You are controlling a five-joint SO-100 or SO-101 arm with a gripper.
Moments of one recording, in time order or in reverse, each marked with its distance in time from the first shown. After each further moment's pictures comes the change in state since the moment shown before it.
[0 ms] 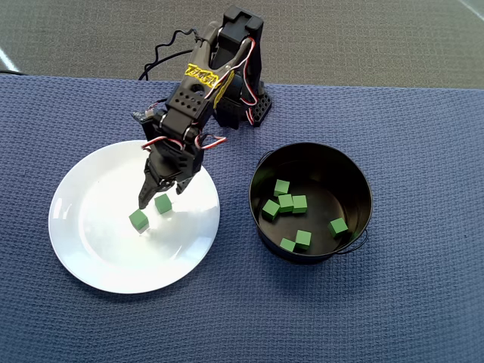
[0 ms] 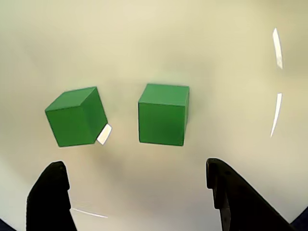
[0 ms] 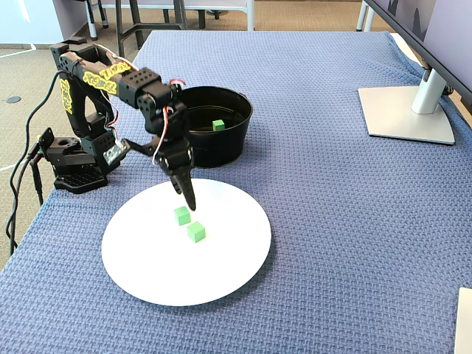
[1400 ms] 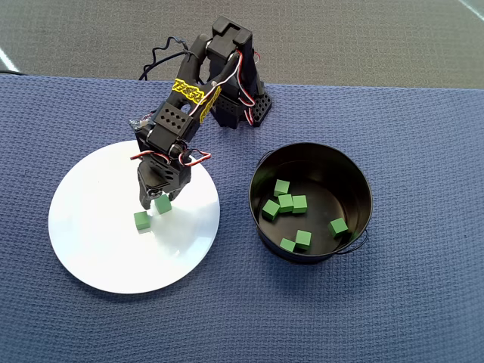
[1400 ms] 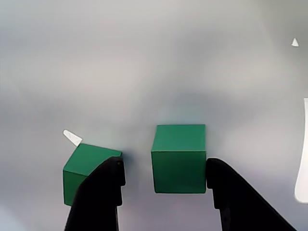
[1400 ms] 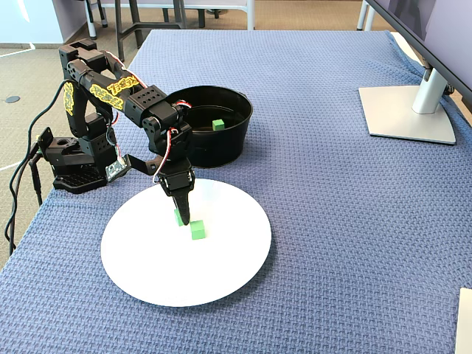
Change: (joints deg) arm 2.7 -10.5 -3.3 -3.9 3.7
